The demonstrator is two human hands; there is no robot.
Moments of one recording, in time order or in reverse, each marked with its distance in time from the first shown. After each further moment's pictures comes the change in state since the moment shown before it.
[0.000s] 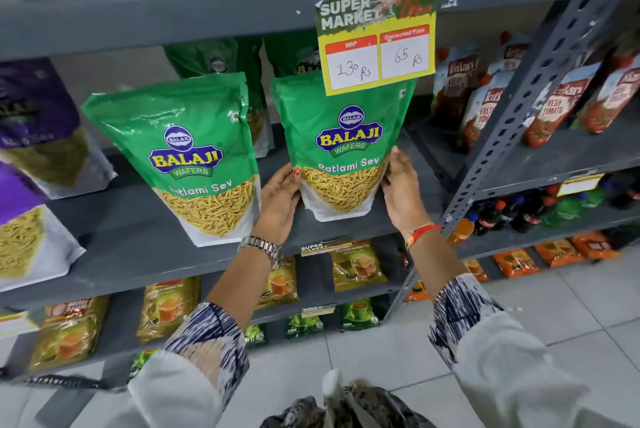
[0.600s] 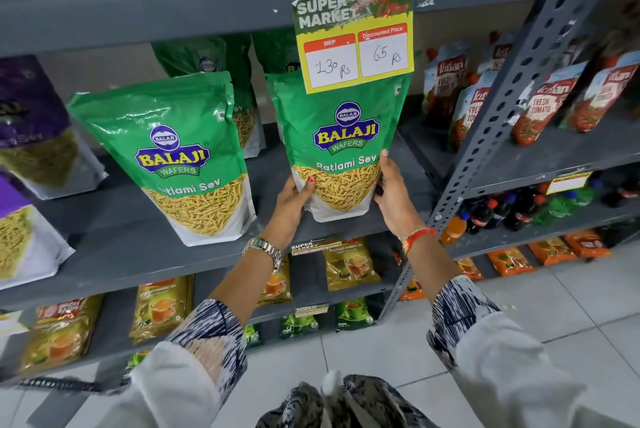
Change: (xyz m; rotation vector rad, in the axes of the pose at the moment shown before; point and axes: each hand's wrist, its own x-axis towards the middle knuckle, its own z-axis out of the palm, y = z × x) left_hand -0.012 -0.021 0.018 0.237 -0.174 0.033; right_hand -0.005 0.006 -0.018 -0.158 -0.130 0.077
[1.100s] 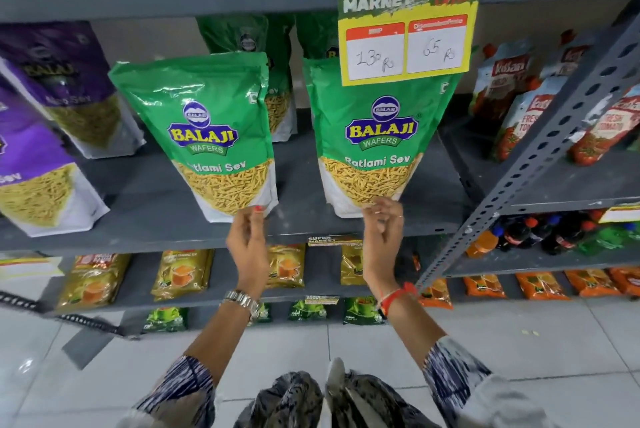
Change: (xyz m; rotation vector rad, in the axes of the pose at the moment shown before) left_hand -0.080 -0.027 -0.055 0.158 0.692 0.329; right_hand -0.065 0.060 0.045 -0.022 0.168 -0.359
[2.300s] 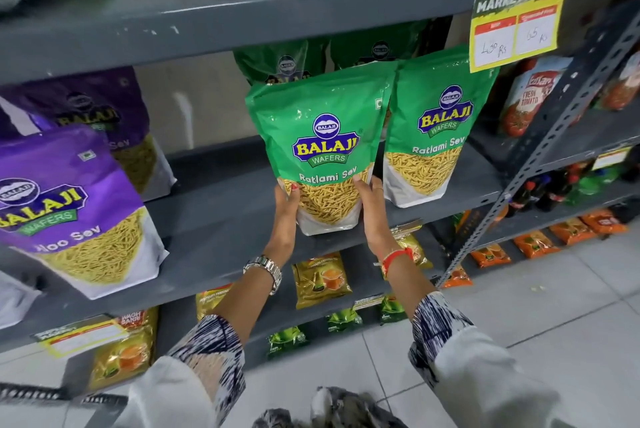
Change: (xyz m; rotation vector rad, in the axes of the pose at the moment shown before) left_hand 0.110 0.026 -0.065 -0.077 -0.673 -0.180; right_hand -0.009 0.026 0.145 0.027 -0.018 0.283
